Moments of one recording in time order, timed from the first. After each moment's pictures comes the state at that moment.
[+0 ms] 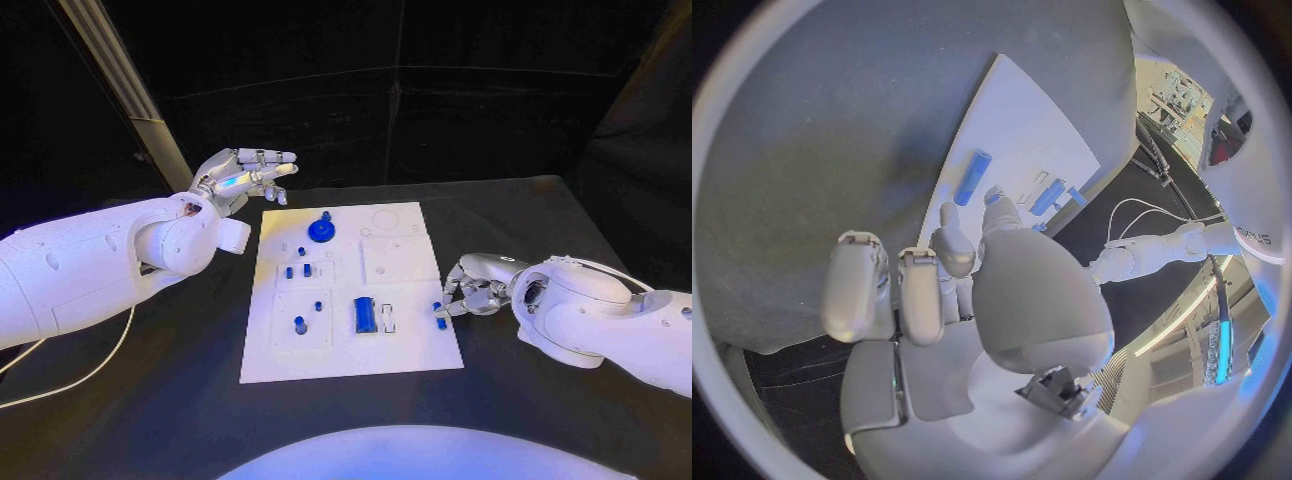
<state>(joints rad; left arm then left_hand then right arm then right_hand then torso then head) 1.27 -0.77 -0.15 1.32 0.02 -0.14 0.42 1.36 -0.11 0.41 -0.01 0.05 0.99 0.17 0.11 0.07 0.97 0.11 0.33 0.07 1.18 0.03 1.05 0.45 0.17 1.24 0.12 0.44 0.90 1.02 -1.11 -0.03 1.84 -1.47 -0.16 -0.48 1.29 0.00 -0.21 0.21 0.27 0.97 0.09 0.34 0.24 1.37 0.01 1.10 1.17 1.47 -0.06 1.45 1.31 0.08 1.43 0.04 1.39 1.21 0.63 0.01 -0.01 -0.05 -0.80</state>
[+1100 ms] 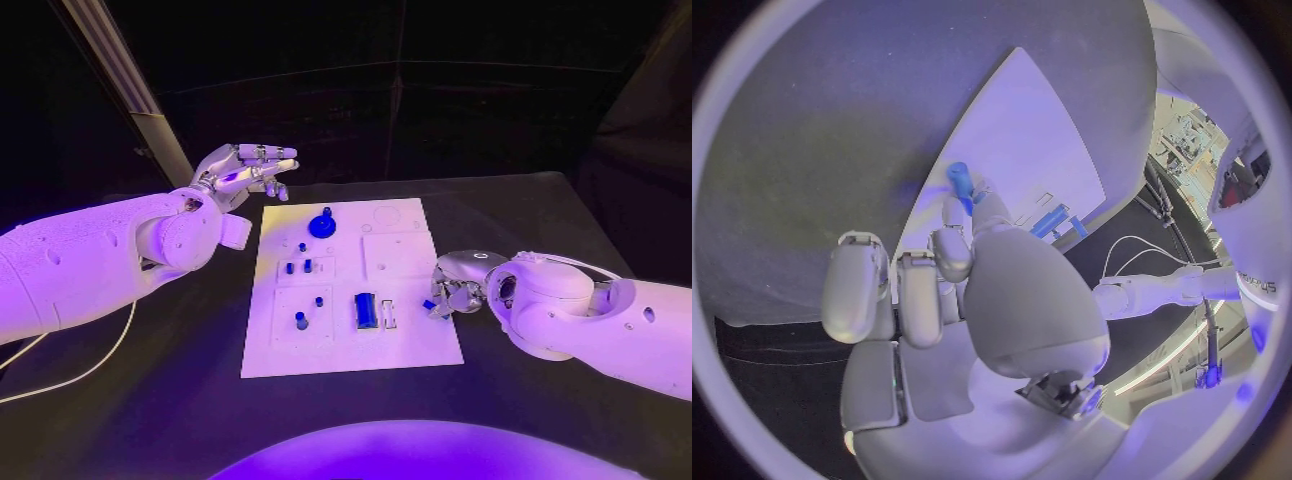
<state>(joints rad) 1.27 -0.77 -0.15 1.32 0.02 -0.14 0.42 1.36 -0.11 0.41 -0.01 0.05 0.99 0.17 0.11 0.07 0.97 0.11 0.33 0.07 1.18 0.03 1.05 0.45 0.17 1.24 0.12 0.44 0.90 1.01 -1.01 -0.03 1.81 -1.64 -0.05 -0.53 1.45 0.02 -0.15 0.11 0.17 1.00 0.08 0.33 0.27 1.38 0.00 1.13 1.20 1.47 -0.07 1.45 1.31 0.08 1.43 0.04 1.39 1.21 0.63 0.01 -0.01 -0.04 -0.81</state>
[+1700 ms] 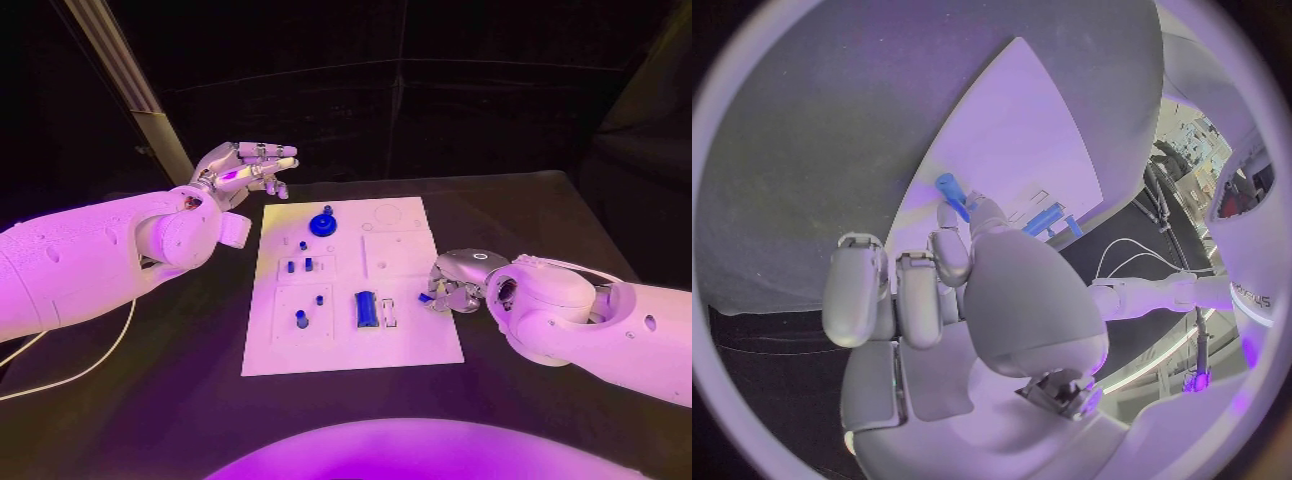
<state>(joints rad) 1.27 -0.77 -0.15 1.32 0.02 -0.14 0.41 1.36 -0.11 0.41 -0.01 0.05 0.99 0.17 0.11 0.07 0.97 0.11 0.33 0.07 1.18 0.02 1.05 0.45 0.17 1.24 0.12 0.44 0.89 1.00 -1.01 -0.03 1.83 -1.67 -0.12 -0.53 1.44 0.04 -0.05 0.15 0.41 1.04 0.09 0.22 0.22 1.38 0.01 1.17 1.24 1.47 -0.06 1.46 1.31 0.08 1.44 0.04 1.40 1.24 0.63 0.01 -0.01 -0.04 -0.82</state>
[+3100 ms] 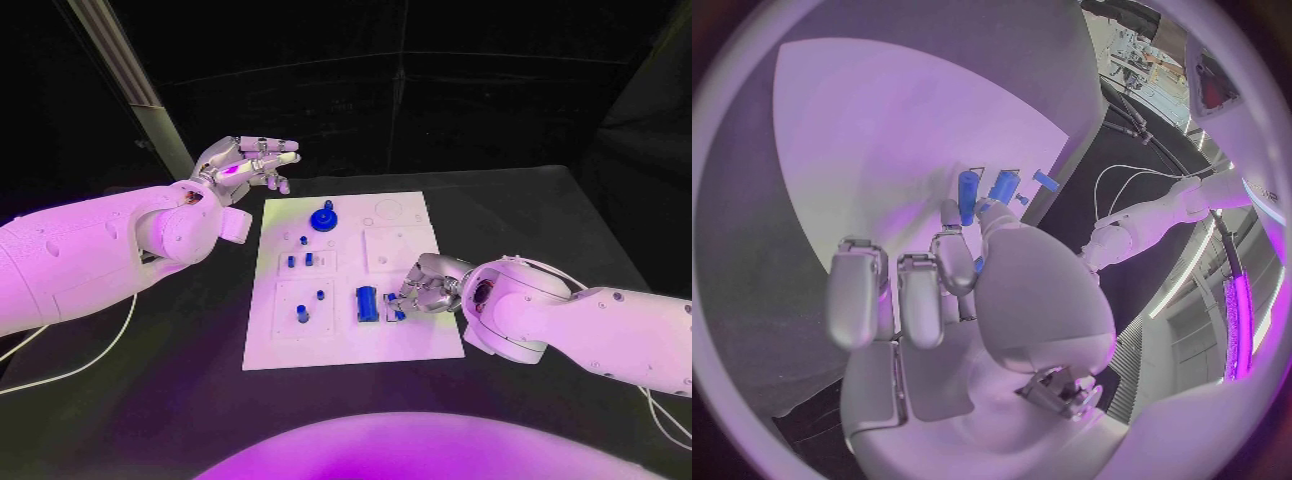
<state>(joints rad) 1.27 -0.77 -0.15 1.33 0.02 -0.14 0.41 1.36 -0.11 0.41 -0.01 0.05 0.99 0.17 0.11 0.07 0.97 0.11 0.34 0.07 1.18 0.02 1.05 0.45 0.17 1.24 0.12 0.44 0.89 0.99 -0.92 -0.03 1.82 -1.25 -0.25 -0.55 1.33 -0.02 0.04 0.22 0.45 1.11 0.08 0.17 0.22 1.42 0.00 1.19 1.27 1.46 -0.06 1.48 1.31 0.08 1.45 0.03 1.42 1.28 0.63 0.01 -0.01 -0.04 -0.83</state>
